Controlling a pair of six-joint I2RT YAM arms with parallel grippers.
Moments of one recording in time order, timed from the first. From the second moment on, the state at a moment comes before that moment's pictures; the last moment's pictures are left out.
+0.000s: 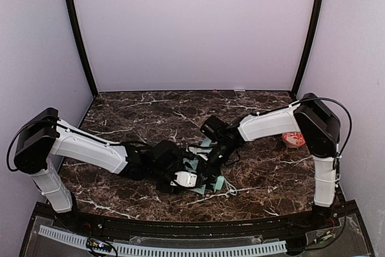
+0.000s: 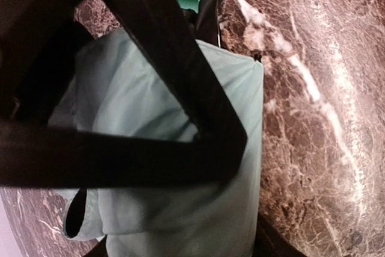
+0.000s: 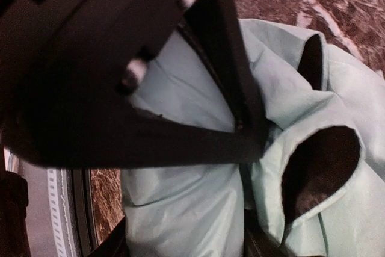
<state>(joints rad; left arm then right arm) -1.09 1.70 0.87 -0.13 -0.05 0.79 0.88 2.04 1.31 -0.55 -0.76 -0.34</state>
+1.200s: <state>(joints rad) -0.86 1.96 1.24 -0.54 0.53 0.43 0.94 1.30 0.71 -0.04 -0.14 -0.27</state>
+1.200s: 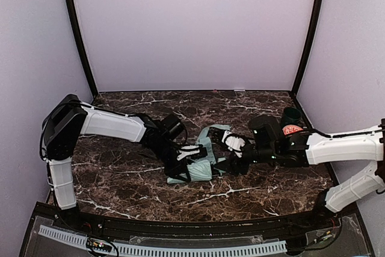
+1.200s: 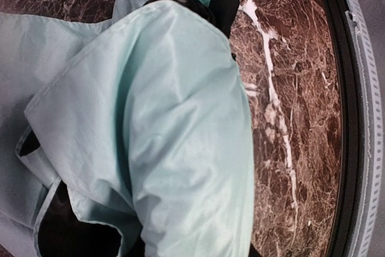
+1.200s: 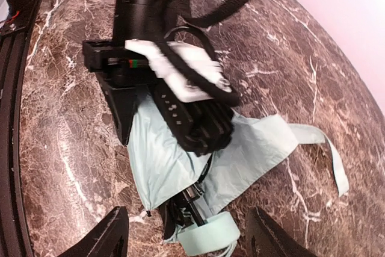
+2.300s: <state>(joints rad) -0.81 2.05 1.28 -0.71 0.81 0.39 1.16 1.75 0.85 0.13 -0.03 -0.77</state>
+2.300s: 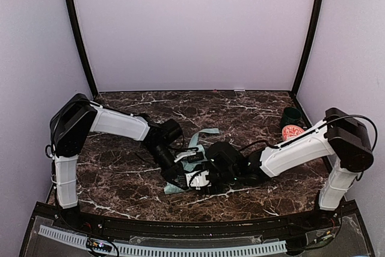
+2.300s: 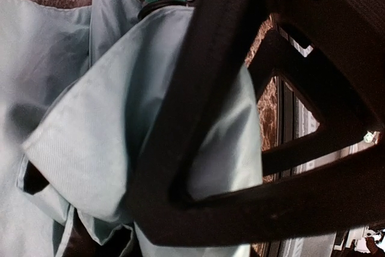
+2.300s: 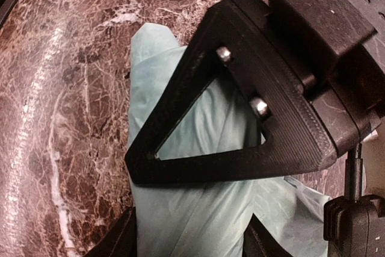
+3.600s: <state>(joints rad) -0.81 1.77 1.00 -0.42 0.58 0.28 1.17 1.83 0.97 -0.03 -0.05 -0.55</state>
